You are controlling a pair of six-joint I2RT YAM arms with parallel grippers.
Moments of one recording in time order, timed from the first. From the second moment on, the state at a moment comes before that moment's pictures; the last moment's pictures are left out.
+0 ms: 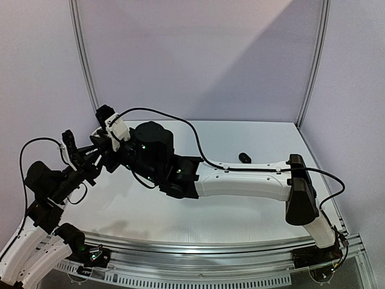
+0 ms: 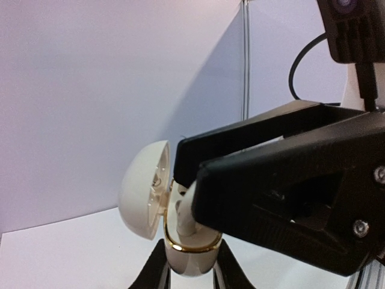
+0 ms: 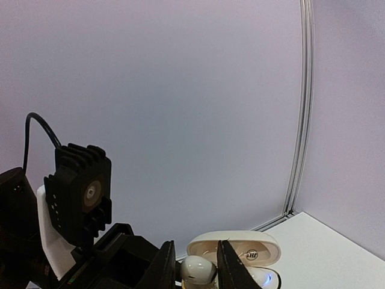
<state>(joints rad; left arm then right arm) -0.37 0.33 0.32 0.23 0.33 -0.11 1.33 2.31 2.14 0.34 0.23 -0.01</state>
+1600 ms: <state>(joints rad) -0.37 0.36 0.31 0.25 0.46 -0.17 1.33 2.25 2.18 0.19 0.22 -0.08</state>
